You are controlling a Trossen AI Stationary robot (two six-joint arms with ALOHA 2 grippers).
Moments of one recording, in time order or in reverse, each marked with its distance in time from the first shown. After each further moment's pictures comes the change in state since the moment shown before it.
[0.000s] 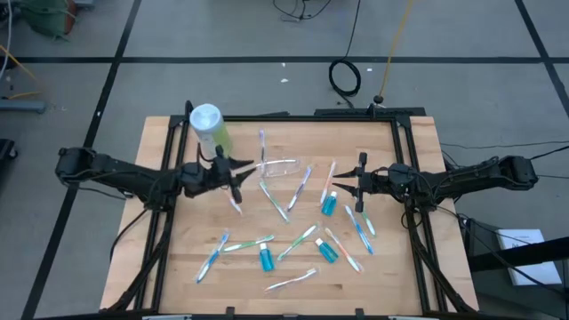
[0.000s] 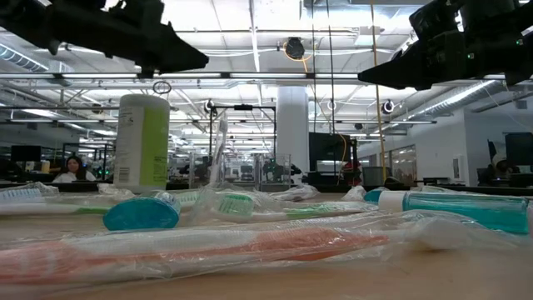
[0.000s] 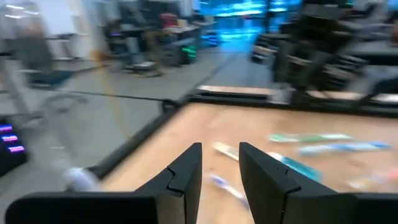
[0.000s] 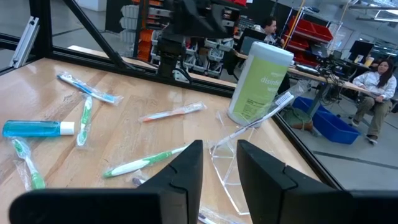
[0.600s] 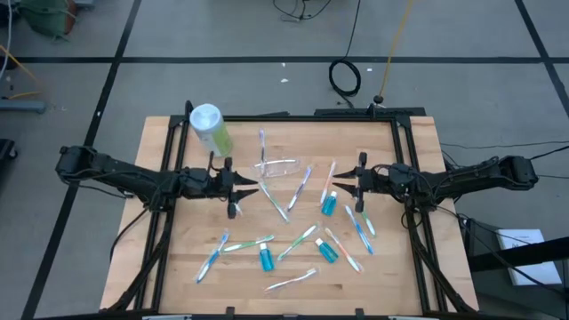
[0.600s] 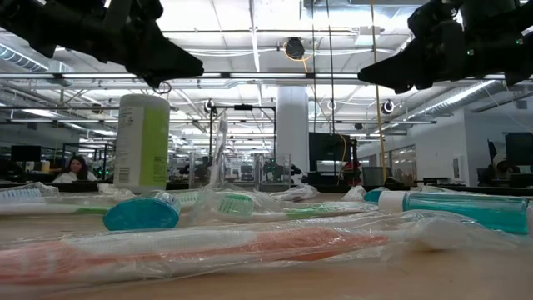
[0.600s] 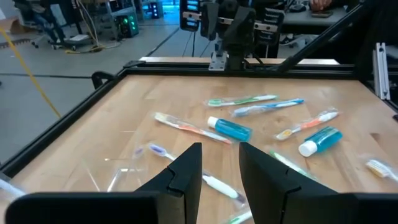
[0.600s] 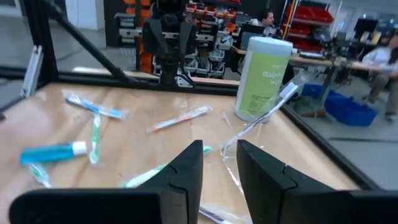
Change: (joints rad) left arm -0.037 0.001 0.000 -0.127 0.199 -0.057; right arm 0.000 0.000 0.000 0.009 0.000 0.155
